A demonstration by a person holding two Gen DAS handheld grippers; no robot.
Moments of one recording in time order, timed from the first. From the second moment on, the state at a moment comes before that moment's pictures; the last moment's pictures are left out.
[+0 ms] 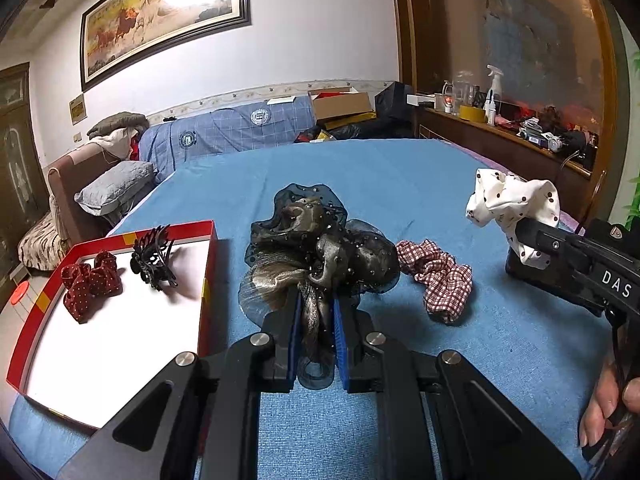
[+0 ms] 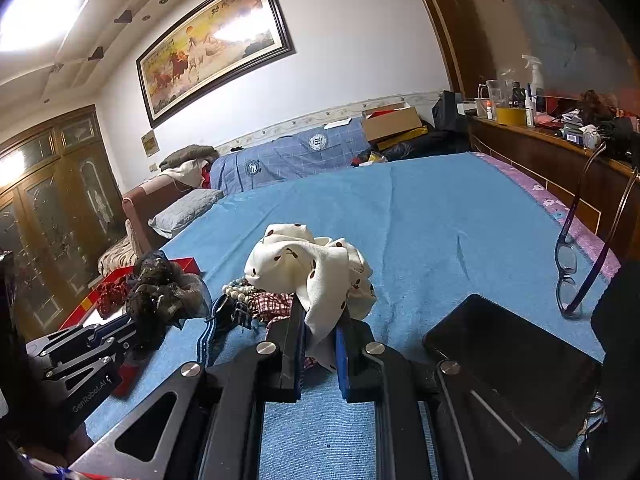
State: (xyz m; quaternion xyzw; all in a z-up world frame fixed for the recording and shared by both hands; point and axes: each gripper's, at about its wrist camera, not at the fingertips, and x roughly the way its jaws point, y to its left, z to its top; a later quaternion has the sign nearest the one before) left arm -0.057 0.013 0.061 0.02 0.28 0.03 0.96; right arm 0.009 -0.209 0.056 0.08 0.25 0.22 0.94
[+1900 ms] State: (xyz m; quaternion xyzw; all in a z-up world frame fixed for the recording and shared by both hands) left arm -0.102 0.073 0.081 -0.04 0.25 0.05 0.97; right arm -0.019 -0.162 0.063 0.09 0.30 0.28 0.91
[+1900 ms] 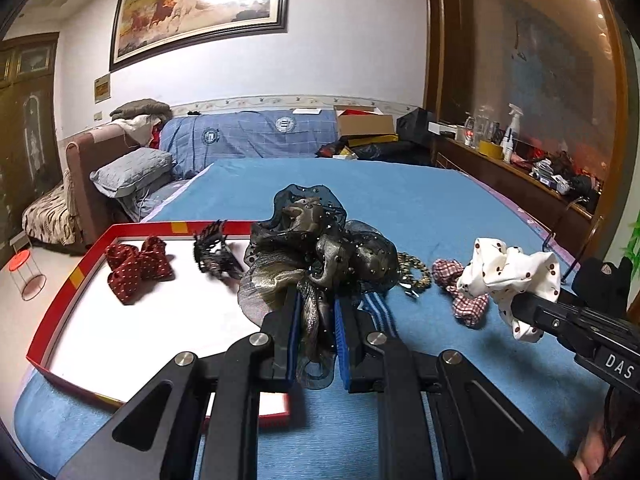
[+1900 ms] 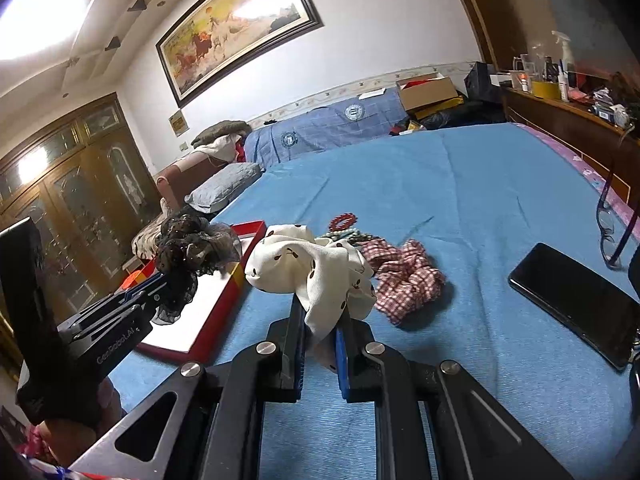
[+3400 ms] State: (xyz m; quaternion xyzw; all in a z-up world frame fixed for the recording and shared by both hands) left arm -0.122 0.192 0.076 -0.12 0.25 0.15 0.95; right arm -0.004 -0.064 0.084 0.05 0.31 0.36 0.88
